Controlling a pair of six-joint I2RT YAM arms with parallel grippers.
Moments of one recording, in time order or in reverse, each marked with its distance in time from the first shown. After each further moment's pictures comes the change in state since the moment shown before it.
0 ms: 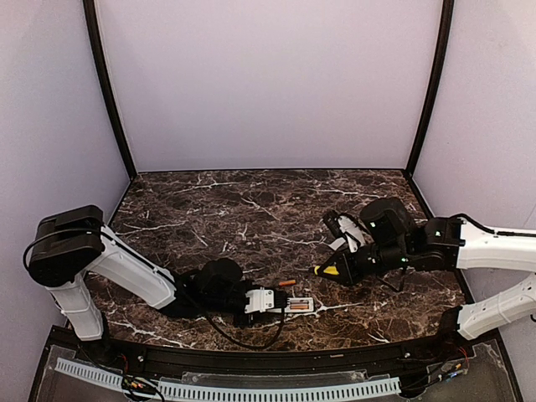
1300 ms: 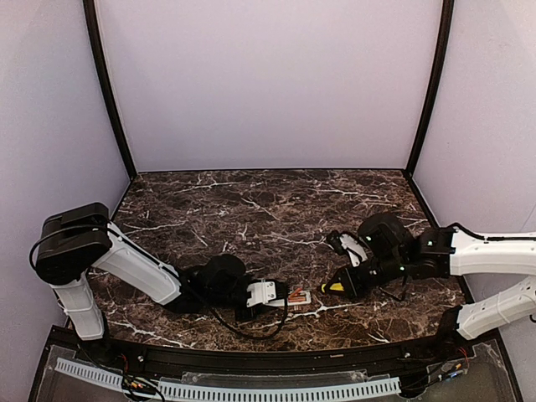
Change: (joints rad) left arm 0.030 0.032 0.031 -0.029 -0.029 -0.048; right arm -0.039 0.020 -0.104 -0.018 -0.085 0.030
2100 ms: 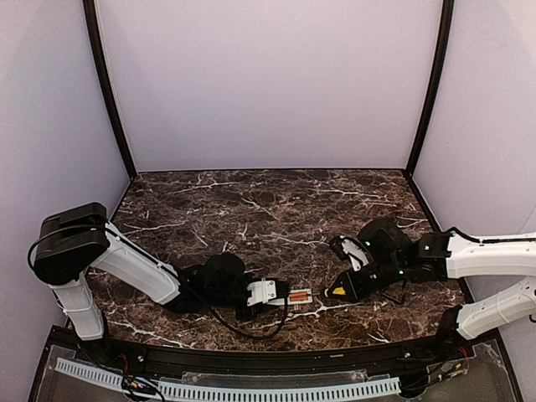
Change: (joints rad) left arm 0.000 -0.011 0.000 0.016 0.011 0.011; right arm -0.021 0.008 -0.051 0.040 -0.007 0.011
